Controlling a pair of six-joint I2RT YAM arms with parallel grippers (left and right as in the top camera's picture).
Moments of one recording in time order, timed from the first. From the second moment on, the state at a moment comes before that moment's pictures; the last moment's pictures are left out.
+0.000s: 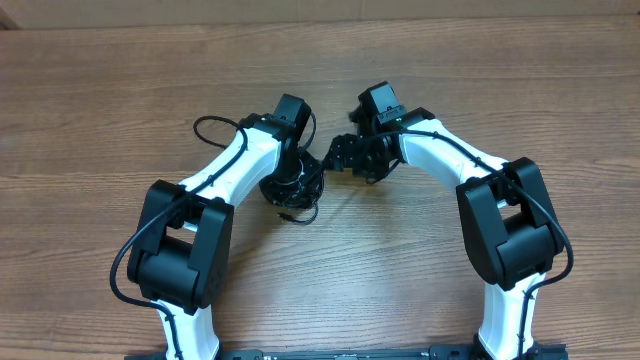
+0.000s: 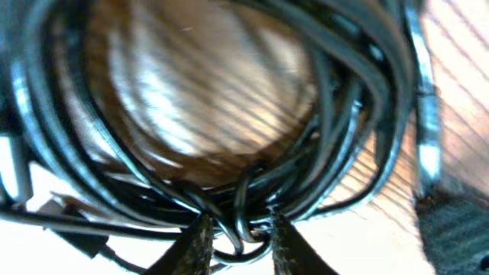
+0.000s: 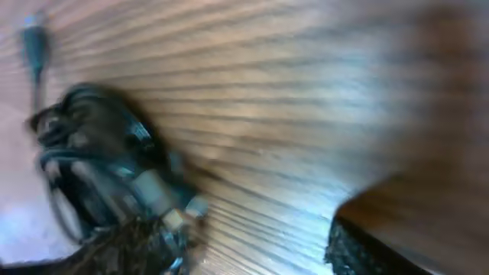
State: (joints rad) left arm -0.39 1.99 1.35 -0.84 0.27 -1.07; right arm 0.41 2.09 1.42 -0.56 -0.47 0.46
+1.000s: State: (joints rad) left arm -0.30 1.99 1.28 -0.83 0.35 -1.00; right arm 0.55 2.10 1.41 -0.48 -0.30 0.38
